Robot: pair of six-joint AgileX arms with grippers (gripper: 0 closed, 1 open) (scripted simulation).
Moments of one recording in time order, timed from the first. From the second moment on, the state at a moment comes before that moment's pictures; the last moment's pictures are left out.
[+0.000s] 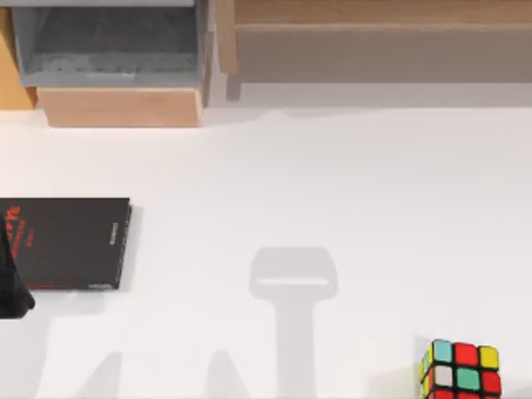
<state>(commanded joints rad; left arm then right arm) 0.00 0.00 0.00 0.00 0.00 0.00 -0.57 2.15 0.79 1.37 -0.53 0.01</state>
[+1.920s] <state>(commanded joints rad) 0.00 0.00 0.00 0.00 0.00 0.00 0.19 1.39 0.90 -0.35 -0.37 0.85</state>
